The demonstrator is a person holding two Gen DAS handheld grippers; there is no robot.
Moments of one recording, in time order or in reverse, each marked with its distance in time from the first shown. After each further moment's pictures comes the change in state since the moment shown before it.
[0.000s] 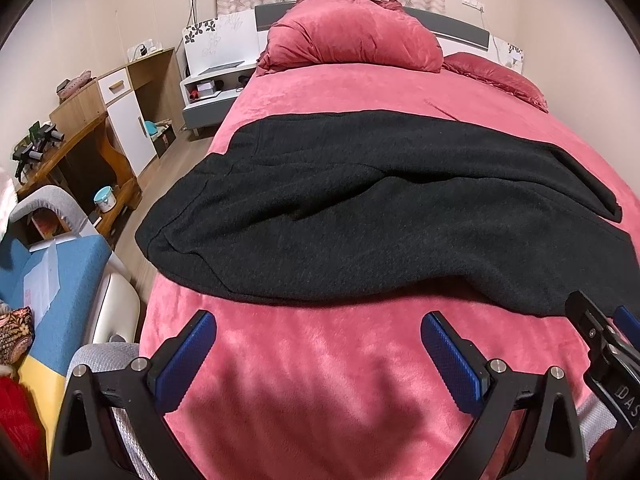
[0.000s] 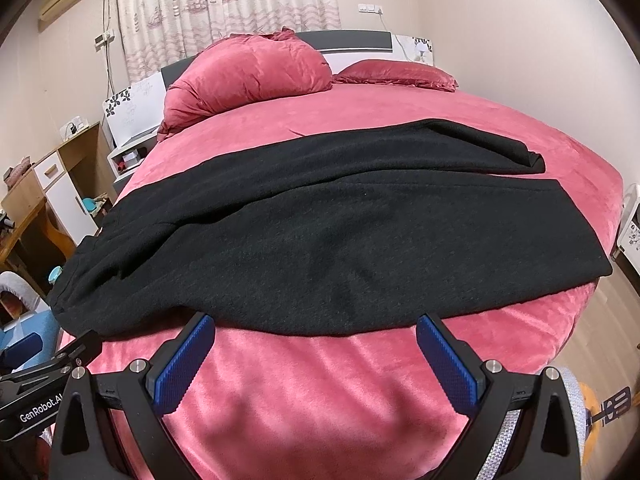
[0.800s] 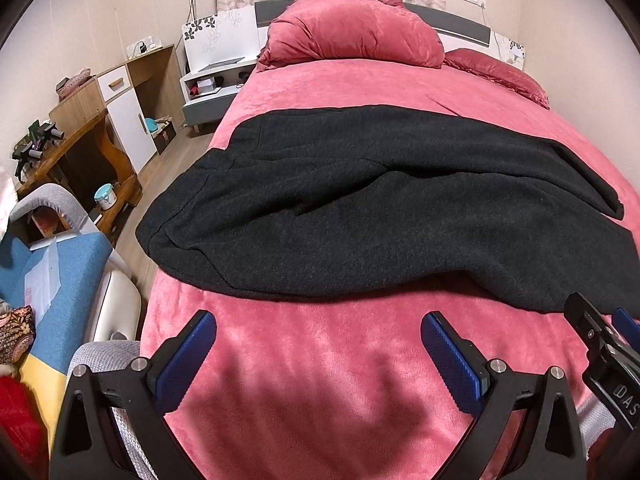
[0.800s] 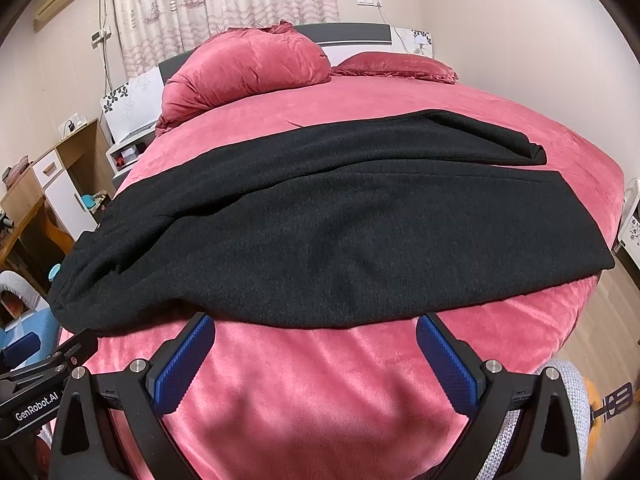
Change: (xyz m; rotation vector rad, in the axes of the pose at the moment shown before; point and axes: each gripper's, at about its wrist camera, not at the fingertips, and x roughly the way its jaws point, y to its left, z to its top) left arm 0.003 0.001 0.000 0.003 0.018 0.003; right arm 0.006 -0.001 -0.002 0.006 0.024 0.003
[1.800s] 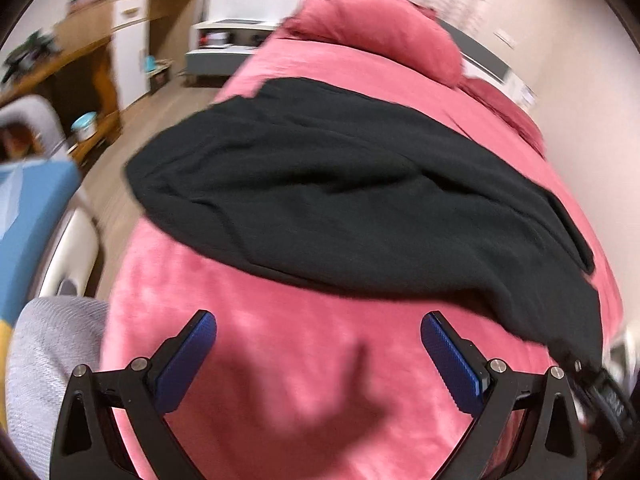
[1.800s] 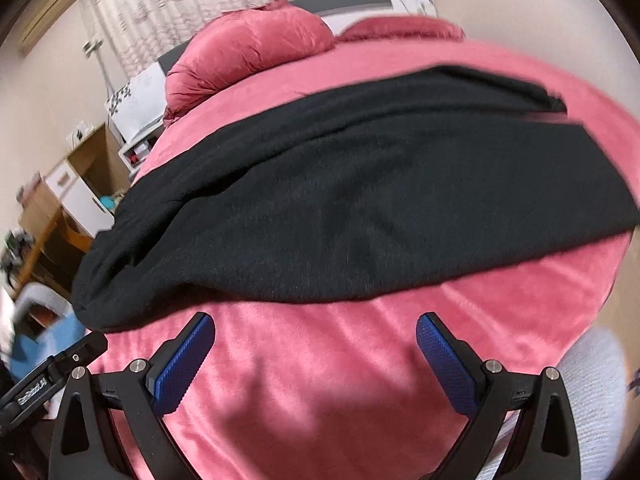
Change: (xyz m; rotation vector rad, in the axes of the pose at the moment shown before) left arm 0.036 0.070 -0.006 -0.260 0.063 -0.164; right arm 0.026 -0.023 -0.008 0.159 0.142 0.142
